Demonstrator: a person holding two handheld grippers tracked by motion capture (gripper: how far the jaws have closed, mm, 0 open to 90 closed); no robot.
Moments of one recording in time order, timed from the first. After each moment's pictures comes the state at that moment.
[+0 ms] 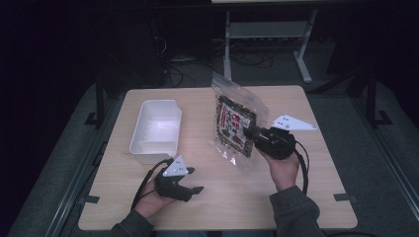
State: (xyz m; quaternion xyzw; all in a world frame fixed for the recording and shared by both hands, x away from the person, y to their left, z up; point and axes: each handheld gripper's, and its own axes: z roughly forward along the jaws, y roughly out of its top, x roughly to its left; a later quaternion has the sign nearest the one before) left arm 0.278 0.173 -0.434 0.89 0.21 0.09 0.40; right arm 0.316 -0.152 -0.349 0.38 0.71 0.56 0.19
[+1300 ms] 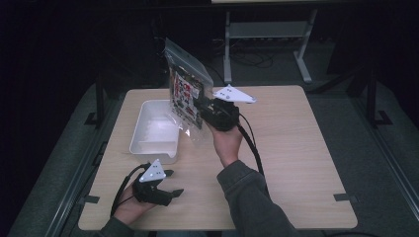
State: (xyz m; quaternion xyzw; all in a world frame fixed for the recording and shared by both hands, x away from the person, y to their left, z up) left arm 0.264 0.225 -0.431 0.88 0.25 0.12 0.39; right arm 0.370 -0.023 -0.305 0.36 0.67 0.61 0.21
